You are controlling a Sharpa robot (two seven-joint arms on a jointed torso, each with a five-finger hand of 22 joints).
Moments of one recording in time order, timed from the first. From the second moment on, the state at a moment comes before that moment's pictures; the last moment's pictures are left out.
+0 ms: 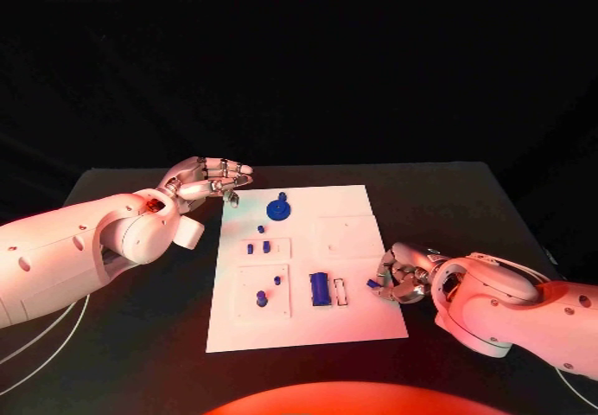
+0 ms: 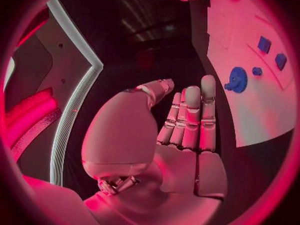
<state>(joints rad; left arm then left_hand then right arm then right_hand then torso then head) 1.17 -0.86 -0.02 1.40 -0.22 -0.11 0.28 1.39 -0.19 0.56 0.06 0.25 0.78 0.20 0.32 0.29 0.82 0.16 0.52 0.19 1.03 0.08 1.25 0.51 0.18 0.98 0.16 0.92 0.70 1.09 -1.08 -0.18 1.92 -1.35 -0.35 -0.60 1.31 -0.19 0.47 0.23 0.23 1.00 0.06 0.44 0.59 1.46 -0.01 1.44 1.31 1.47 -0.08 1.54 1.31 0.06 1.47 0.04 1.31 1.31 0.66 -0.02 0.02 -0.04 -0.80</state>
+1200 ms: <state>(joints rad) 1.17 -0.86 -0.02 1.40 -0.23 -0.10 0.28 1.39 -0.19 0.56 0.06 0.25 0.78 0.20 0.32 0.29 0.81 0.16 0.52 0.19 1.03 0.08 1.25 0.51 0.18 0.98 0.16 0.92 0.70 1.09 -0.94 -0.18 1.87 -1.10 -0.39 -0.60 1.09 -0.20 0.59 0.17 0.23 1.01 0.06 0.44 0.60 1.46 -0.01 1.44 1.31 1.47 -0.08 1.54 1.31 0.06 1.47 0.04 1.31 1.31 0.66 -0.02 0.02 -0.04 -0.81</state>
